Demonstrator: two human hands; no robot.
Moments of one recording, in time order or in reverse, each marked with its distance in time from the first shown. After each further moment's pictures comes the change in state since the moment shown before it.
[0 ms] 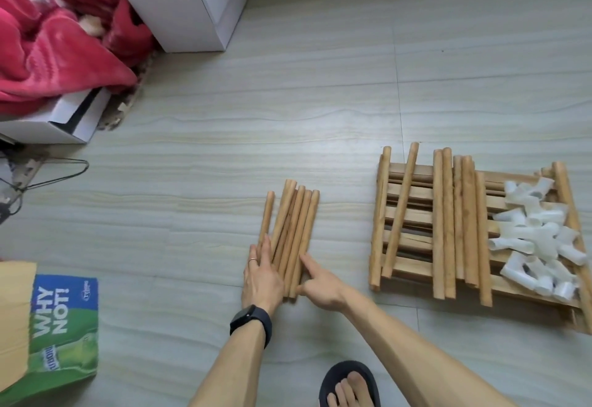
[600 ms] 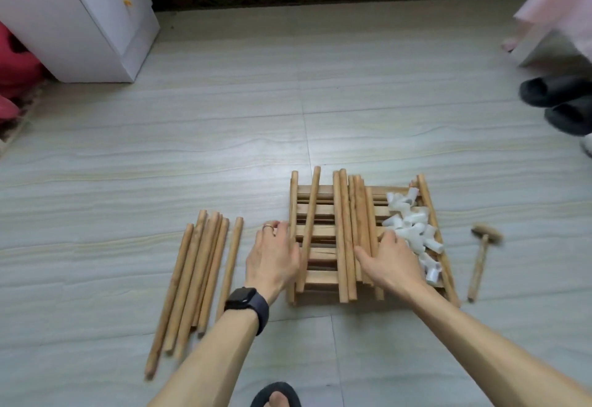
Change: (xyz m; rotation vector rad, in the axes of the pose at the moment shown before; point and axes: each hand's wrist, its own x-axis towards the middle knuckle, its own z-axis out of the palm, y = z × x) left_hand -0.026 0.184 0.015 0.075 0.090 0.584; right_hand -0.146 0.082 -0.176 -0.346 0.898 0.401
